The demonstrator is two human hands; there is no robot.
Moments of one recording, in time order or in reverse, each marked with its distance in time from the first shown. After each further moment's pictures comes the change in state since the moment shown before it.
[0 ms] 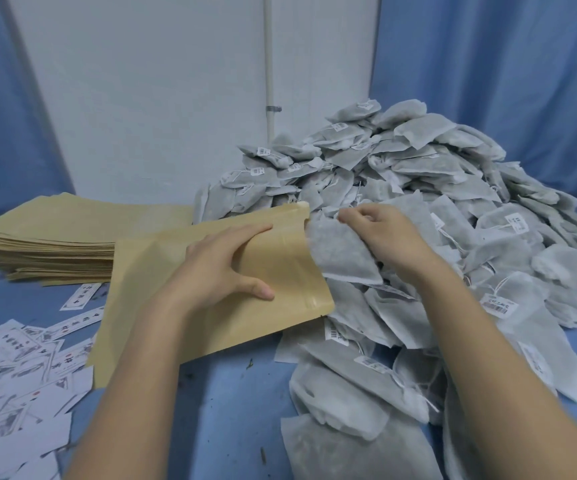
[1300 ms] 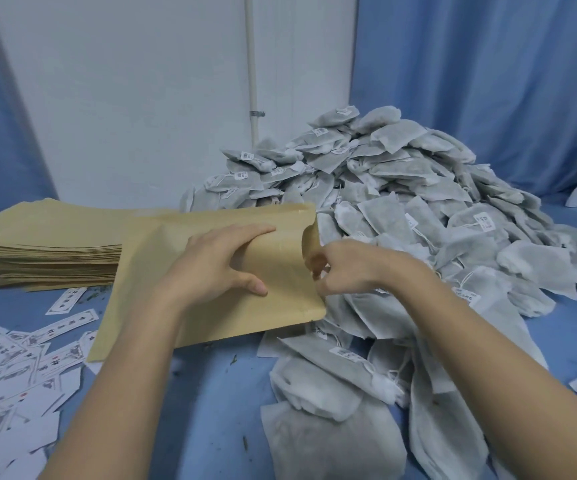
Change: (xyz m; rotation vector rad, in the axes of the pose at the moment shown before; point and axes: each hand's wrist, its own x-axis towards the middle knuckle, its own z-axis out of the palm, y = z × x) left_hand 0.001 0.020 0.002 0.047 -0.021 0.094; right_hand -0.030 -0.028 -0.009 -0.613 -0.639 -0.037
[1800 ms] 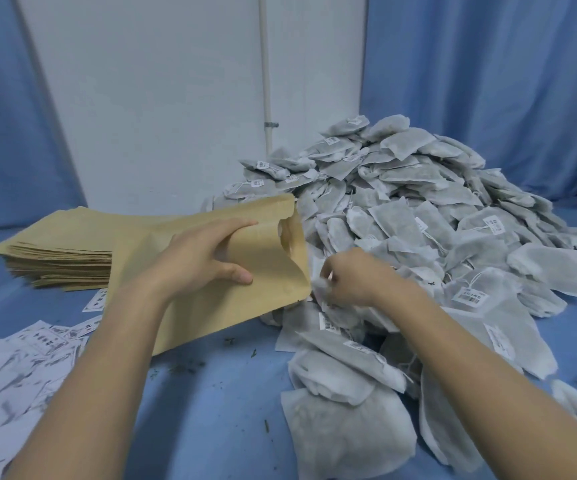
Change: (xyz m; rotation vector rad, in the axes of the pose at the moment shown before) left_hand -0.023 -0.004 -0.041 0.033 0.011 -0.078; right_hand 0.005 -0.002 0.030 -0.227 0.247 0.092
